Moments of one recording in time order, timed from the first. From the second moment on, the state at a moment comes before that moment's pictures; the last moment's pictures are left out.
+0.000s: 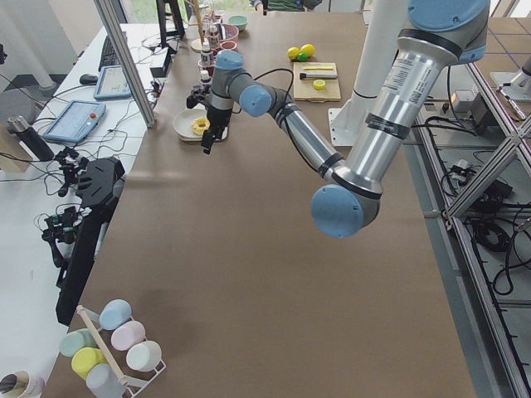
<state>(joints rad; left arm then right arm) -1.04 -1.97 -1.92 -1.46 -1.95 -0.45 1.50 -1.68 1.64 -1.39 2.34 0.11</state>
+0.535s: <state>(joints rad) -1.47 -1.71 -1.74 -1.46 -2.19 0.29 1.50 -1.69 1.64 -1.39 2.34 0.11</state>
